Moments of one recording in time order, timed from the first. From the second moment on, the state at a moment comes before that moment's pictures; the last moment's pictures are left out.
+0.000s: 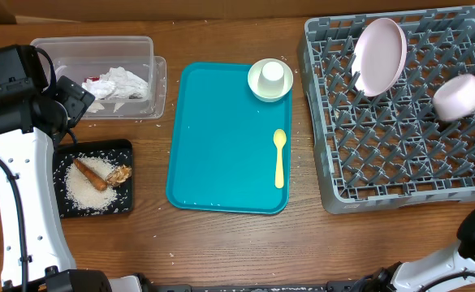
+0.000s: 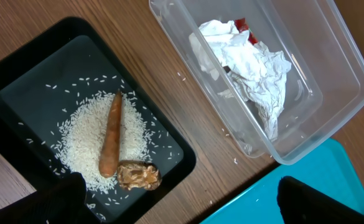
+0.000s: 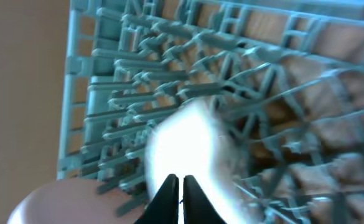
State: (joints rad) left arm 0.29 1.52 1.56 -1.13 -0.11 -0.71; right arm -0.70 1.87 1.67 -0.78 -0.38 0.66
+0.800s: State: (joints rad) left arm 0.29 1.52 1.56 -1.13 -0.11 -0.71; right arm -0.40 1.82 2.06 -1.07 -0.39 0.53
